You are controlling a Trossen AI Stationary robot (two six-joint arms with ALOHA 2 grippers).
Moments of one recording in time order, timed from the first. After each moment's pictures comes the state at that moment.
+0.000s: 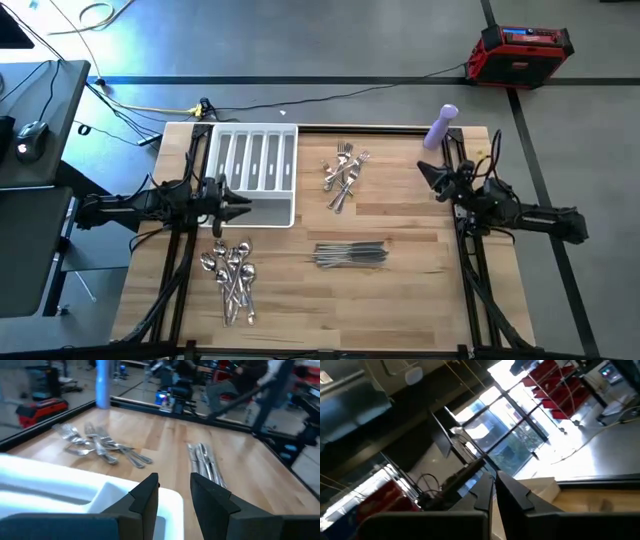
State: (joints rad) left arm 0.02 0.01 0.09 -0.24 -0.09 -0.18; right arm -0.14 0.16 0.05 0.39 0.37 0.63
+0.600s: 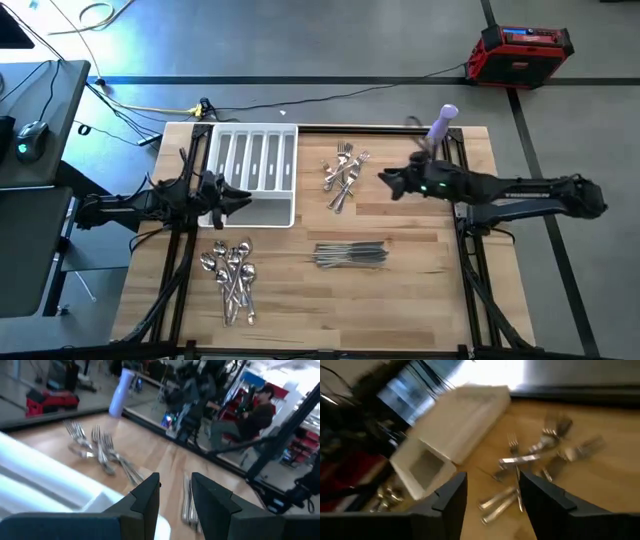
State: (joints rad) left arm 0.02 0.01 0.09 -0.13 -0.17 -0.42; right arm -0.14 0.95 0.58 -0.12 0.31 0.77
